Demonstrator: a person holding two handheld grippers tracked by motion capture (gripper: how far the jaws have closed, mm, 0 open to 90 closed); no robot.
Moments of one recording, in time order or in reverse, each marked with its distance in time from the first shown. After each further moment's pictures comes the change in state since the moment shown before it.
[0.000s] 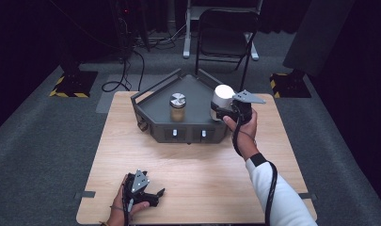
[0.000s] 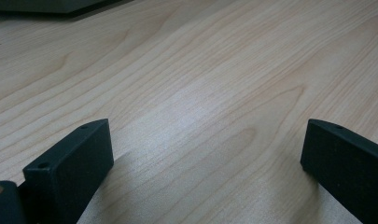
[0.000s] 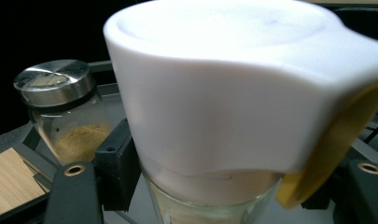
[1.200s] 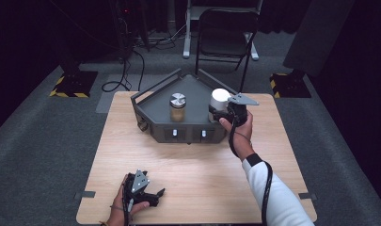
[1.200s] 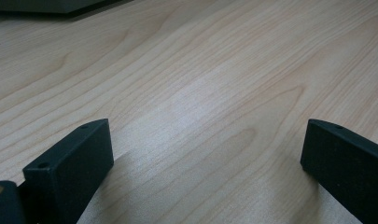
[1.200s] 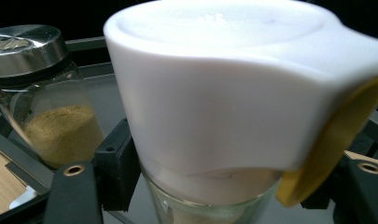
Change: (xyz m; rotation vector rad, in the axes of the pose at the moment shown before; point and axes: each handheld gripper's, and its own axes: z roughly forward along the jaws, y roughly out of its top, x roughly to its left) left arm 0.000 0.000 0.000 0.000 -0.002 0.001; right arm 0.004 -0.009 0.018 0.047 -0.026 0.001
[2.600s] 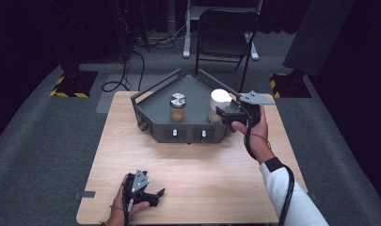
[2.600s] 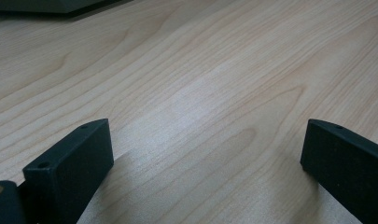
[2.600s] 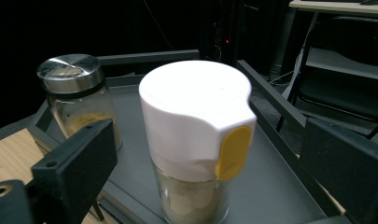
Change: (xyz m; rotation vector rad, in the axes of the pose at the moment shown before) left arm 0.000 0.000 0.000 0.001 -0.001 -0.001; right arm -0.016 0.016 -0.051 -0.042 0.045 -0.053
